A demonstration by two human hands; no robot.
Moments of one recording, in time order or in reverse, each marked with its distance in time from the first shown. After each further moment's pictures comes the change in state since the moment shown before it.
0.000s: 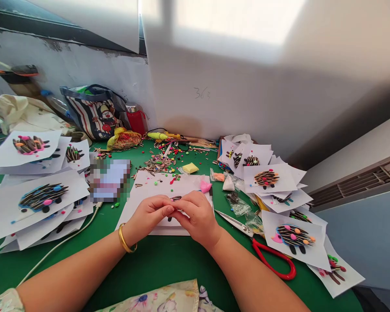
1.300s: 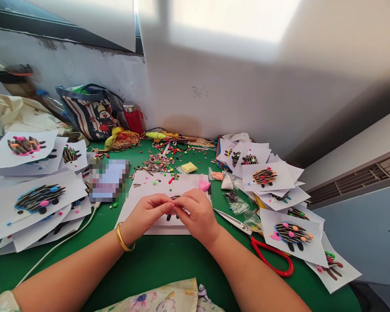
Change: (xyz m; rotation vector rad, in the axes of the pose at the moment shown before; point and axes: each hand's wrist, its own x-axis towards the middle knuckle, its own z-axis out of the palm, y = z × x) left_hand 0.002 -0.001 -0.002 -0.149 -0.017 -0.097; right_hand 0.003 0.001 -0.001 -0.021 0.020 0.072
